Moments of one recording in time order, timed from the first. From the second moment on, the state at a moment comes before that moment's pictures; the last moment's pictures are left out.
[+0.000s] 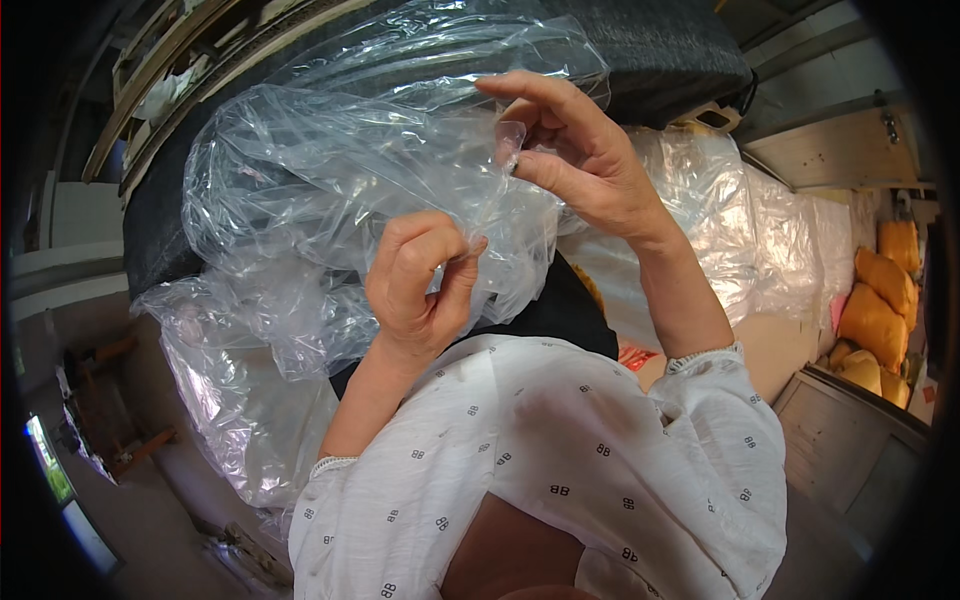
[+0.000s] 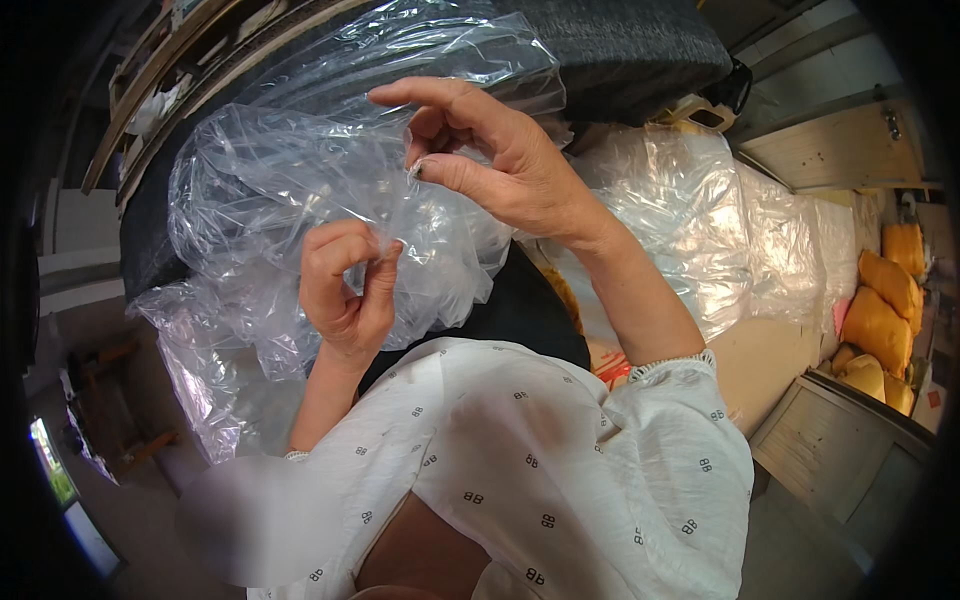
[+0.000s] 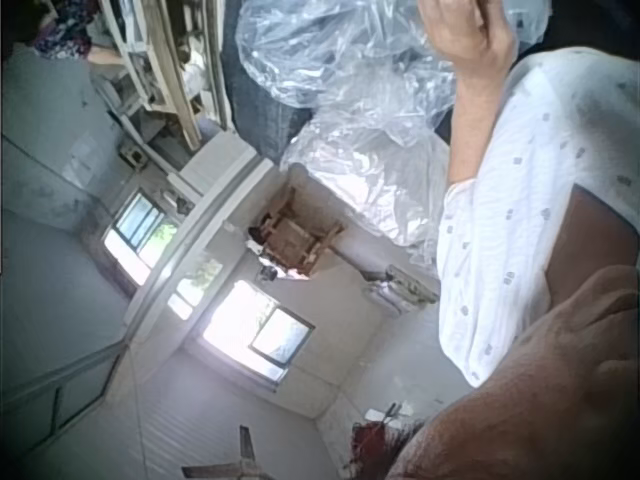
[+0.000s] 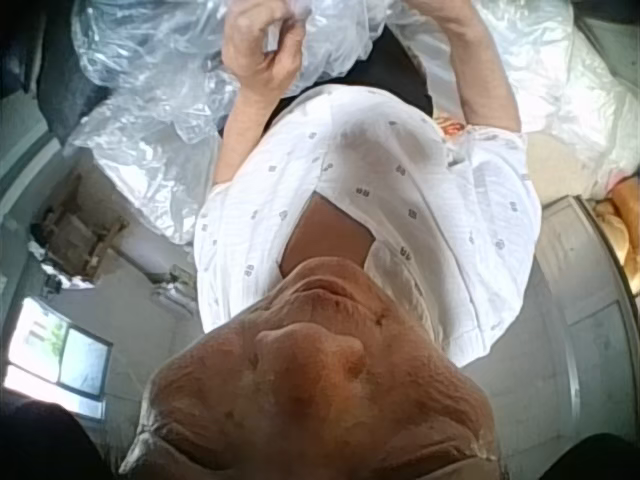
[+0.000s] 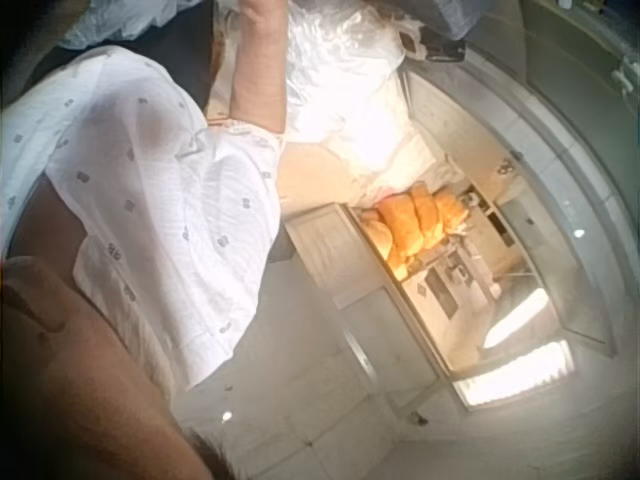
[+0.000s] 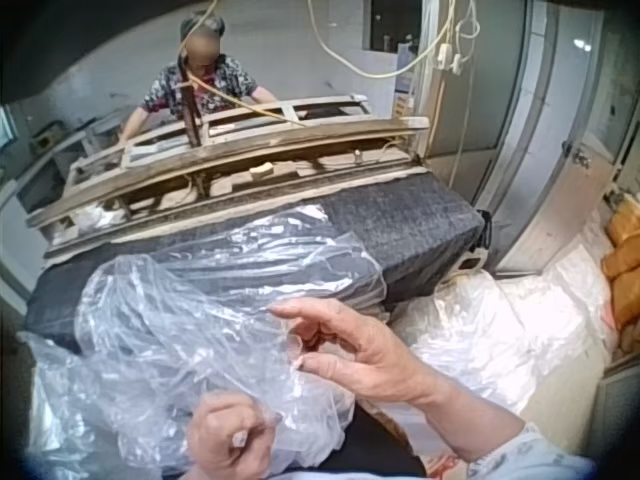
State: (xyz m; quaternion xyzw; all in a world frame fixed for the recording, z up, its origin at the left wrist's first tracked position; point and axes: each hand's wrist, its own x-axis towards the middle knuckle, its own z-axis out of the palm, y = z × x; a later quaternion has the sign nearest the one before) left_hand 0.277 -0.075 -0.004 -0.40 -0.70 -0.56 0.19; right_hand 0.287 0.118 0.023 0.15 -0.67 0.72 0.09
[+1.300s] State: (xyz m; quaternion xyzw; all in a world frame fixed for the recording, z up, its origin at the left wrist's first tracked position) left_hand 0.012 -0.027 -0.023 -0.19 -0.82 -0.51 0.17; right_hand 0.049 0.156 -0.029 -0.12 -0.78 0.46 0.41
